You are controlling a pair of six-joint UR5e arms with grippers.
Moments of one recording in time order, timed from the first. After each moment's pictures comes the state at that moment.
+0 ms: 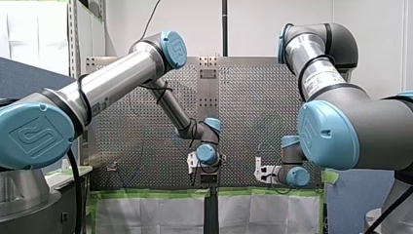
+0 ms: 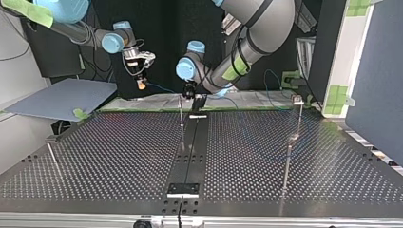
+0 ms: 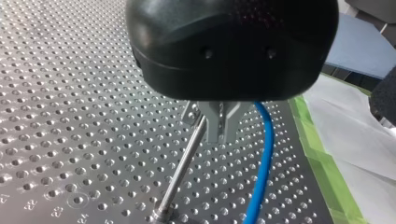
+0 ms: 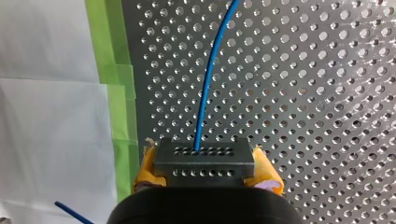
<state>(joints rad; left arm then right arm) -0.64 -2.54 -1.38 -2.68 -1.95 -1.81 1.80 -0.66 1.89 -1.01 1.25 1.60</state>
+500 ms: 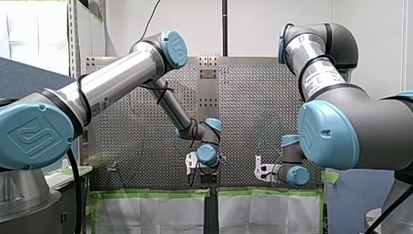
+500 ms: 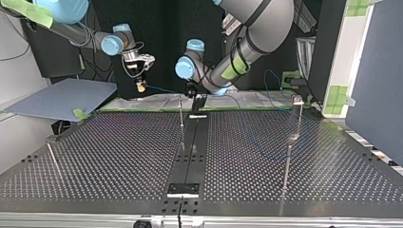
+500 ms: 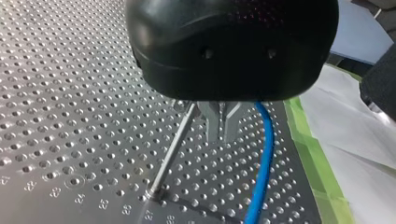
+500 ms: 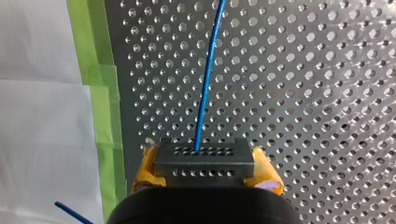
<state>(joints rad) -0.65 -2.54 -1.38 -2.71 -2.01 -1.81 1.80 -0.66 1.87 -1.02 1.24 1.60</state>
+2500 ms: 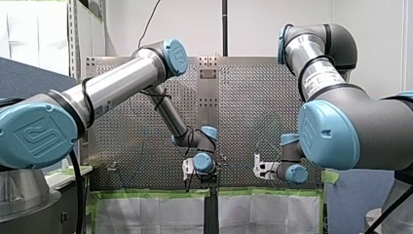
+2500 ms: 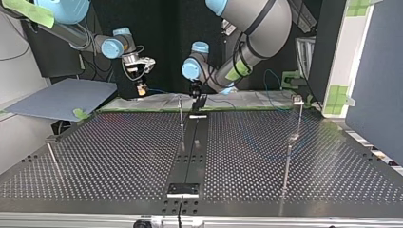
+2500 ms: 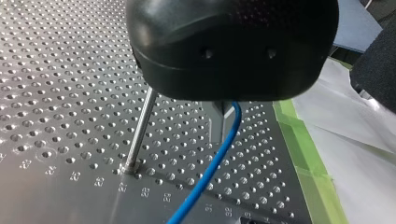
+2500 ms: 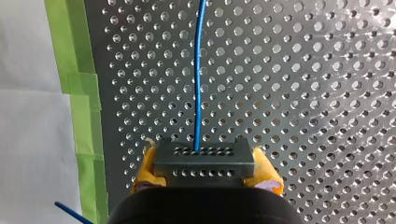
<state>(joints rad) -0.62 -2.59 -1.39 -2.63 -1.97 -1.77 1.80 -0.66 1.84 -1.01 1.22 1.59</state>
